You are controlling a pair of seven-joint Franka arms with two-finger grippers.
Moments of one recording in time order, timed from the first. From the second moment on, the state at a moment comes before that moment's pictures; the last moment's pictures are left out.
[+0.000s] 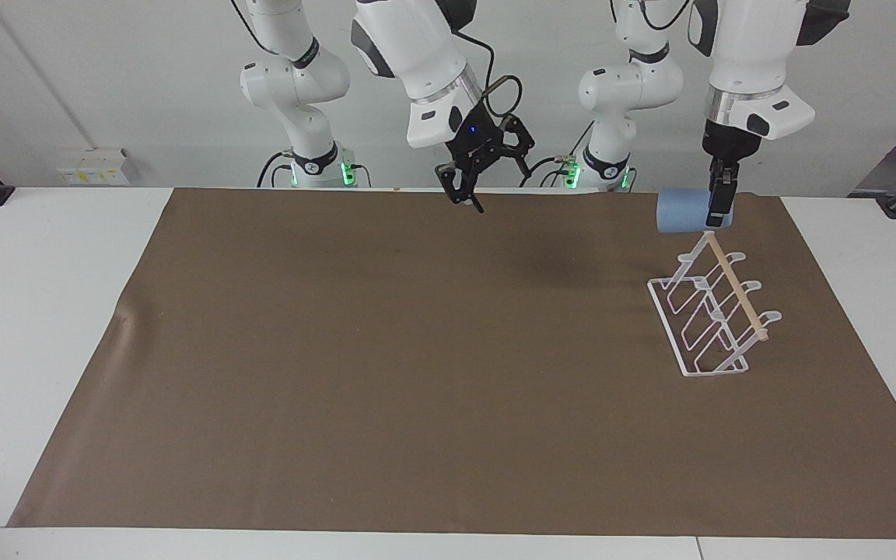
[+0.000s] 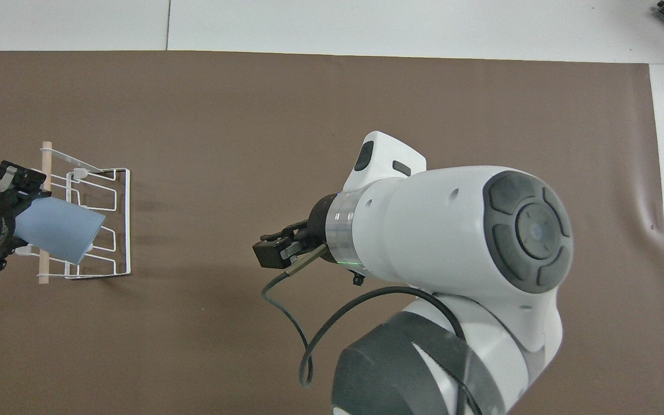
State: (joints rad) left arm 0.11 -0.30 -0.26 -2.00 0.21 1.91 -1.31; right arm 0.18 0.06 0.43 -1.67 0.28 2.05 0.04
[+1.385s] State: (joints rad) left arm 0.10 -0.07 -0.27 -2.03 0.95 2.26 -1.60; right arm 0.05 0.03 0.42 -1.64 -0.03 1.64 0.21
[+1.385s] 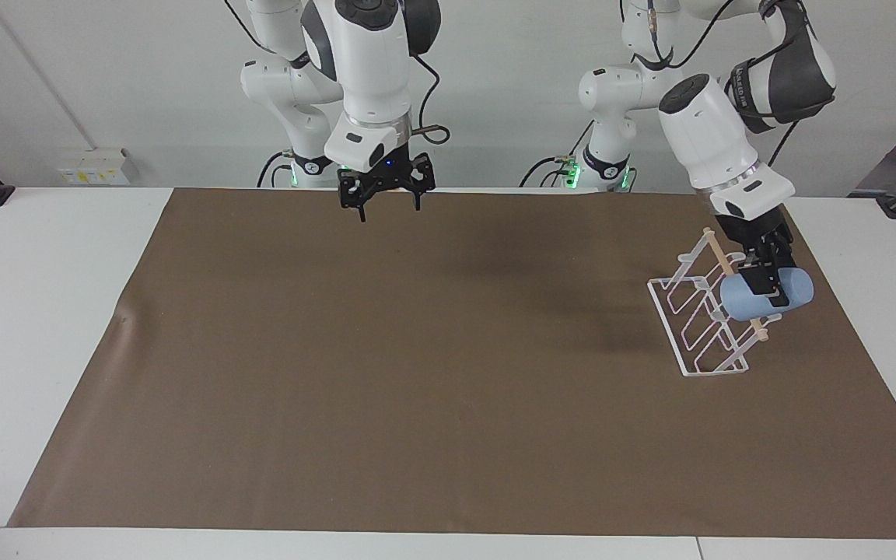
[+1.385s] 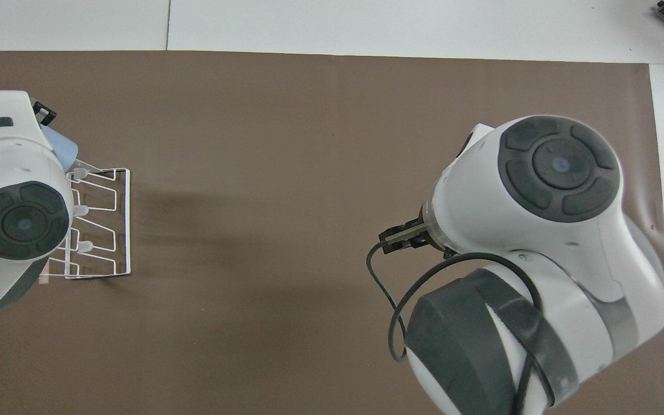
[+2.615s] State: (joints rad) left arm 0.07 -0.07 -0.27 -2.13 1.13 2.26 -1.77; right arm -0.23 0.01 0.41 -1.65 -0.04 1.62 0.02
